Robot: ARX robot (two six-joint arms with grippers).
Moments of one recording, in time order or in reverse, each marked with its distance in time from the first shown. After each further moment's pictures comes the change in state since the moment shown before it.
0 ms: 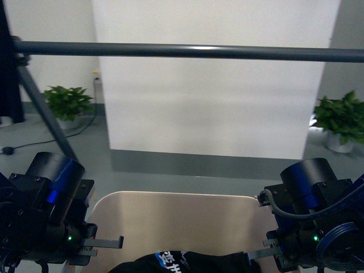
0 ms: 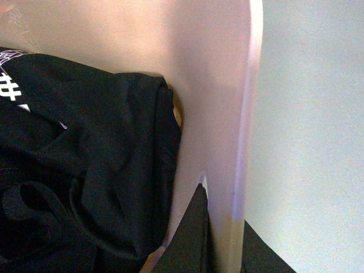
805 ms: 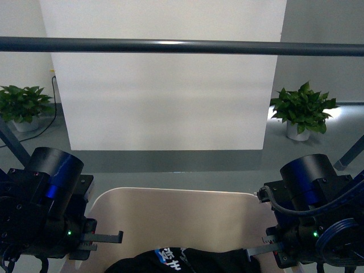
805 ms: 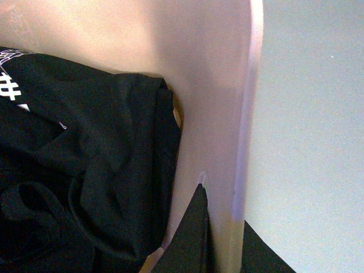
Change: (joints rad) left arm 0.002 0.000 0.000 0.000 0.002 0.000; right arm 0.002 0.000 -0.004 0.000 0.000 -0.001
